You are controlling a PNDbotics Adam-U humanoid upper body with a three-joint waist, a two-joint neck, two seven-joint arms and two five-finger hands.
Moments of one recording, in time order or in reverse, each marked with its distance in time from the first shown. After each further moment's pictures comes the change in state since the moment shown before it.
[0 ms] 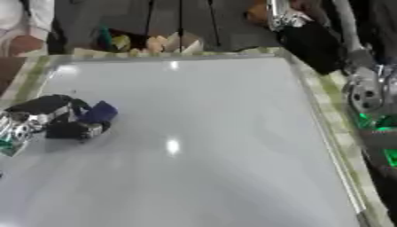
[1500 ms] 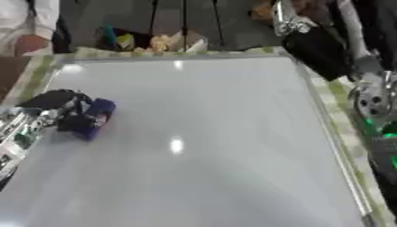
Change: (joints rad) left arm -0.036 -0.033 0.035 0.110 -0.026 -0.019 0.070; right arm 0.008 0.002 0.006 0.000 -0.022 0.001 -0.002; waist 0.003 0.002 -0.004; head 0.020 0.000
